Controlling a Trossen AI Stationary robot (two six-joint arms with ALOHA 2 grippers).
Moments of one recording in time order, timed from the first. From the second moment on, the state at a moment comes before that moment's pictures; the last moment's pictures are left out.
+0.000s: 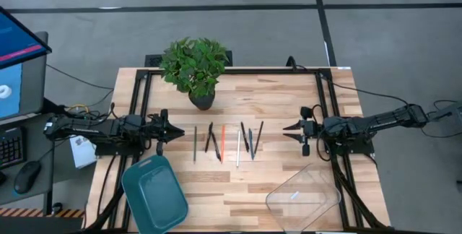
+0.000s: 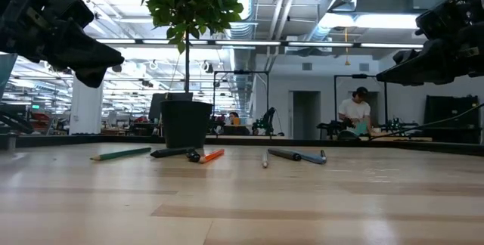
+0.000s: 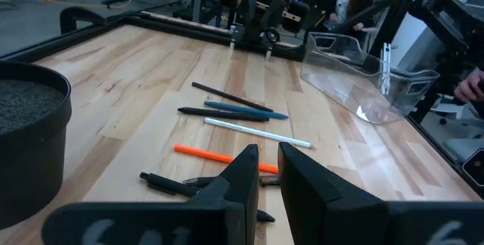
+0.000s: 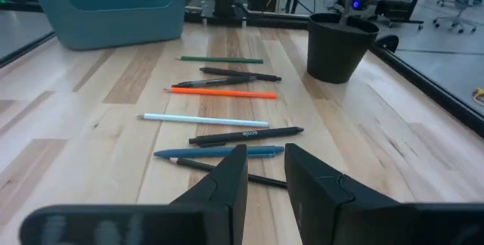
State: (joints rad) left arm -0.04 0.20 0.01 0.04 -0.05 -0.23; right arm 0.16 0.32 0.00 0.05 0.21 -0.07
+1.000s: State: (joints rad) left arm -0.04 0.20 0.01 0.08 -0.07 -0.23; right arm 0.16 0.32 0.00 0.05 0.21 -0.07
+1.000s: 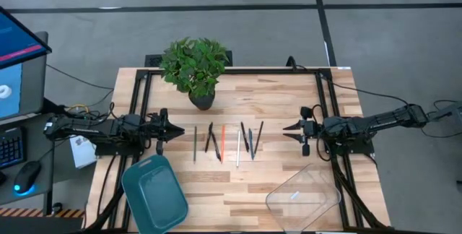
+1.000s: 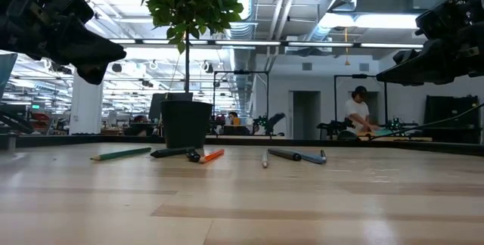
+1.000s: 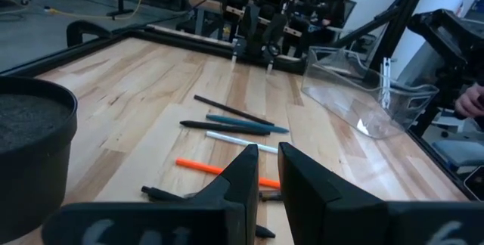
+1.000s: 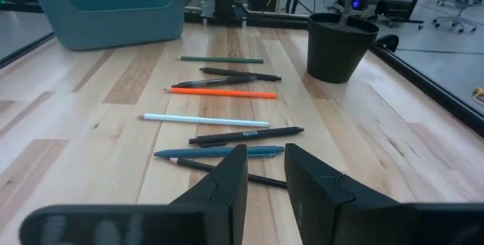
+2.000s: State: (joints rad) left arm -0.04 0.20 0.01 0.06 -0.07 -0.23; right arm 0.16 0.32 0.00 0.06 0.21 -0.05
